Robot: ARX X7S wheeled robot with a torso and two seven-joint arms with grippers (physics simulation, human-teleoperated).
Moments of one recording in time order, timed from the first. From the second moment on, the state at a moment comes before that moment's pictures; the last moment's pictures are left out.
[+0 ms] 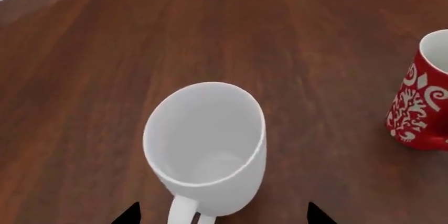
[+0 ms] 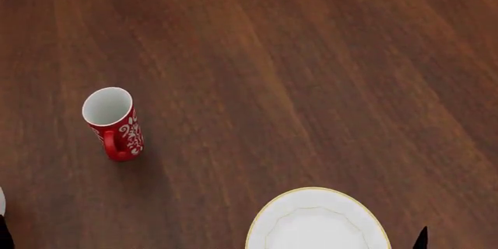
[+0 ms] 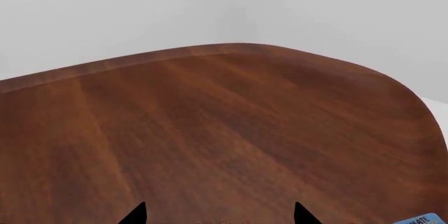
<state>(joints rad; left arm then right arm) -0.18 -0.46 -0.15 0.47 -0.70 -0.94 -0.62 -0.27 0.33 0.20 -0.74 0.50 0.36 0.37</state>
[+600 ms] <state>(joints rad) -0.21 -0.49 -0.12 0.31 -0.65 -0.90 -0.58 -0.27 0.34 0.20 -0.75 0.50 0.35 0.38</state>
